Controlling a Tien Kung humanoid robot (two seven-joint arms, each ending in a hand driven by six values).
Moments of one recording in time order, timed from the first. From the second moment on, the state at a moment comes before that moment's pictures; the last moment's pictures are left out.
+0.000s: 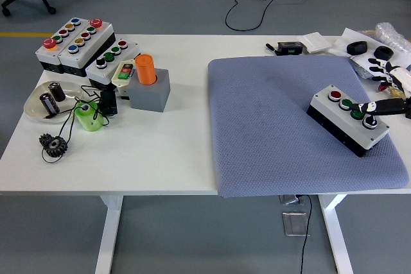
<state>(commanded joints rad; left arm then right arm) -0.12 0.09 -0.10 -0.18 0.22 0.33 0.06 0.46 -0.64 1.04 1.32 -1.42 -0.05 -0.19</state>
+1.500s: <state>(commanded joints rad) -0.11 0.09 -0.09 -0.18 0.22 0.33 0.06 0.69 -0.45 0.77 1.07 -1.78 0.05 -0.50</state>
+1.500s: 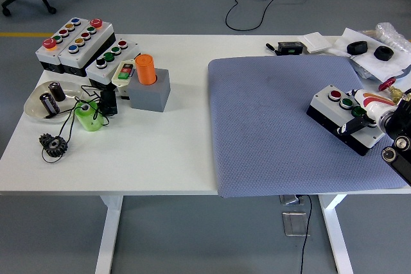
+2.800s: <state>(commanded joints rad) -0.12 0.09 -0.11 -0.18 0.22 0.33 0.06 0.71 -0.61 0.64 1.34 -1.80 0.11 -0.14</state>
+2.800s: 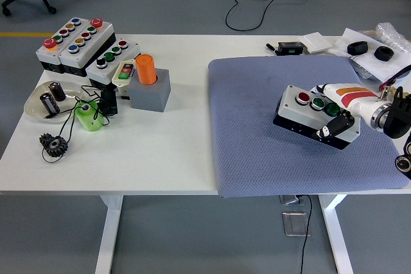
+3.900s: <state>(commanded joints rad) -0.11 0.09 -0.08 -0.18 0.21 0.33 0.06 0.77 -0.57 0.52 1.28 -1.99 0.02 0.08</state>
